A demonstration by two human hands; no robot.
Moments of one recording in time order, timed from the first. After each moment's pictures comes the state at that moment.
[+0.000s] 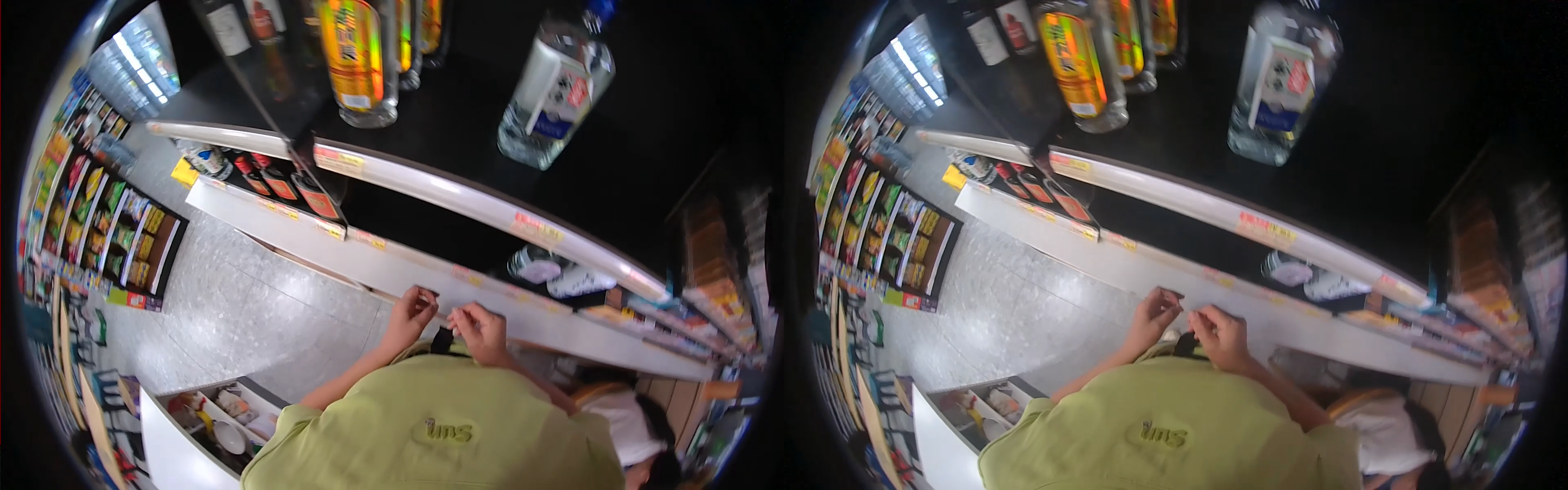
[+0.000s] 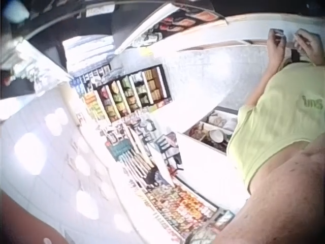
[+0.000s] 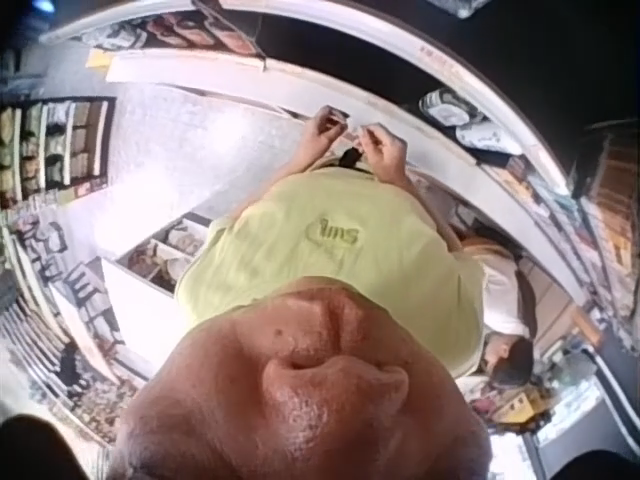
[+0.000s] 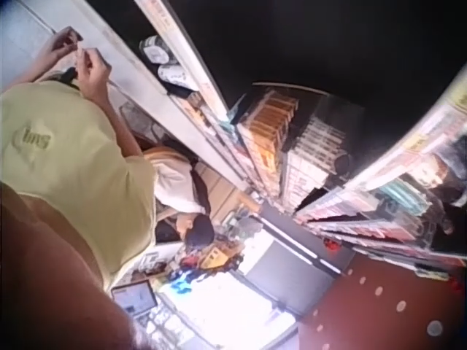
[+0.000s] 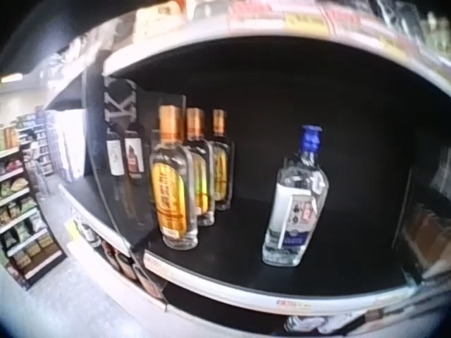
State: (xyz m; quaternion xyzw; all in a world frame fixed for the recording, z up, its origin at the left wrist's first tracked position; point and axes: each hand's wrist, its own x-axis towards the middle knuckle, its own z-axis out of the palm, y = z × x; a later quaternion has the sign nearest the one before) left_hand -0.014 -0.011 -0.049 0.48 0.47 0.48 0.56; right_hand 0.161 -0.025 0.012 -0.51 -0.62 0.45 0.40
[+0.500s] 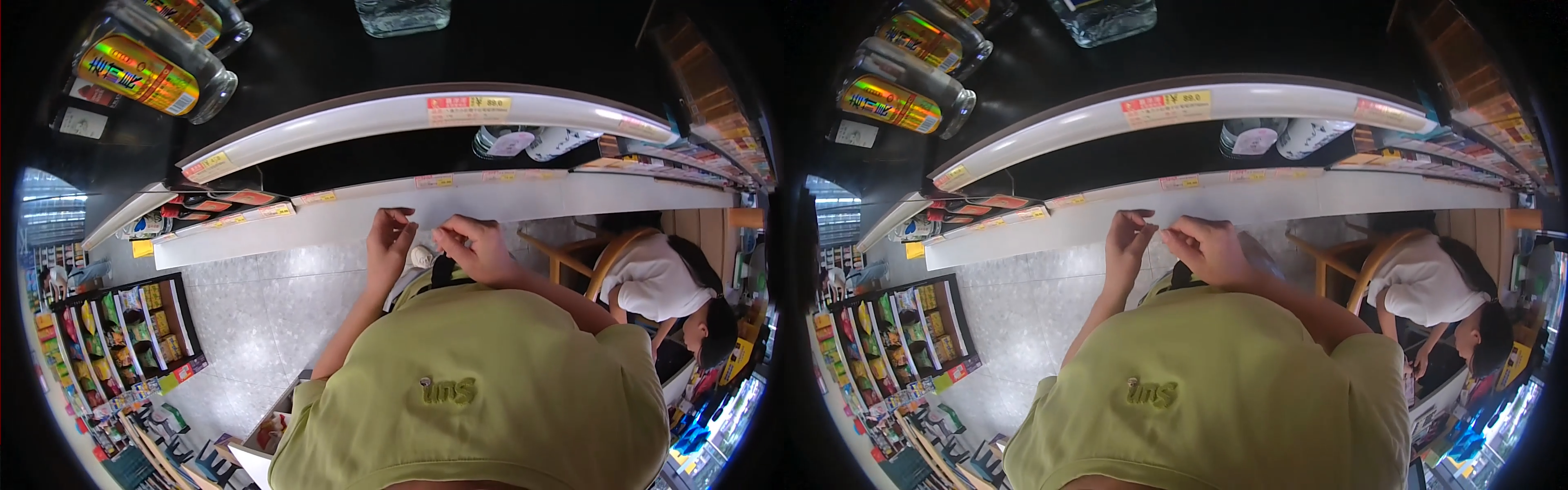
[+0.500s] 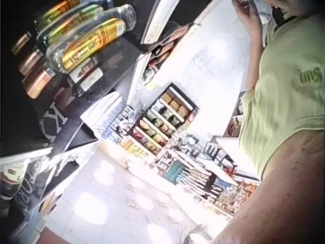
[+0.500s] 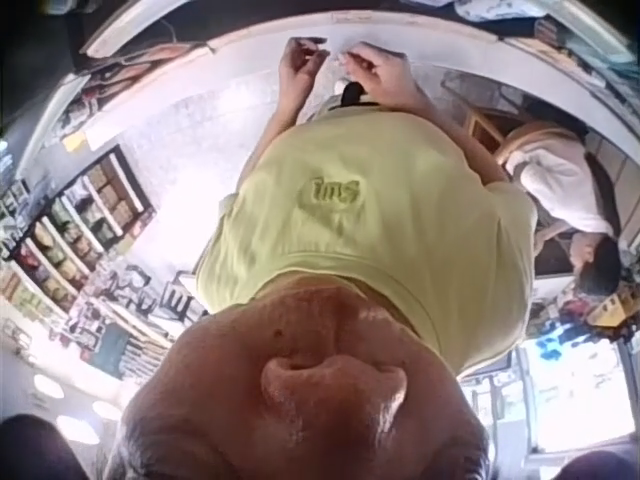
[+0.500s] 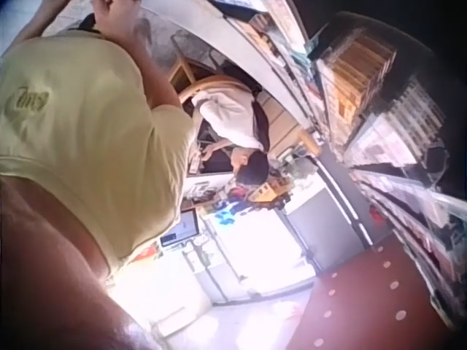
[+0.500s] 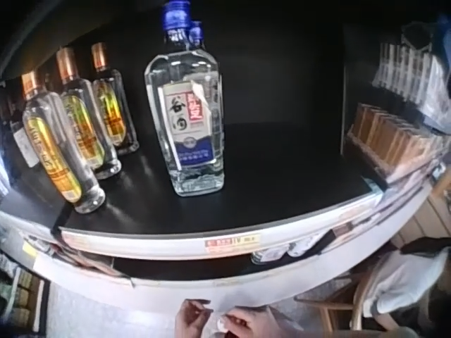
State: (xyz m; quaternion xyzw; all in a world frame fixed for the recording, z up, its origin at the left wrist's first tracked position) left_hand -0.014 0.025 -0.052 0.52 0.42 0.42 0.62; right_hand 0.164 -0.025 0.015 -0.54 -0.61 0.36 0.45
